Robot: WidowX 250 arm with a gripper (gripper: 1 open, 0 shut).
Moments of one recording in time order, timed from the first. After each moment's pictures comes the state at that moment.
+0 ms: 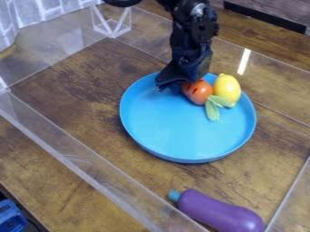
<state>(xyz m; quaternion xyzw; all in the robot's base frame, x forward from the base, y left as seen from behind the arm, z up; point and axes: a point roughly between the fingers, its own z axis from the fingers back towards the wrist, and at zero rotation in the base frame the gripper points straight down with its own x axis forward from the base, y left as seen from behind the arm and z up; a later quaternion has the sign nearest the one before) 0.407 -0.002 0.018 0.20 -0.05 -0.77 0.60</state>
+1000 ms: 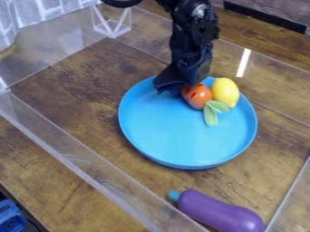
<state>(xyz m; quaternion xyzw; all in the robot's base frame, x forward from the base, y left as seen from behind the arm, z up) 0.395 -0.012 0.021 0.19 -0.03 -0.79 0.58</state>
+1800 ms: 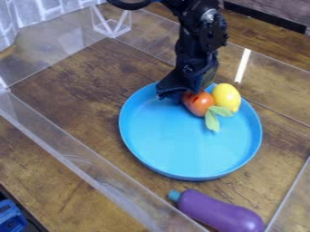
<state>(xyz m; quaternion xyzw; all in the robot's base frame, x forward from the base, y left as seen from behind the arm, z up) 0.388 -0.034 0.022 0.18 -0.02 -0.81 0.57</state>
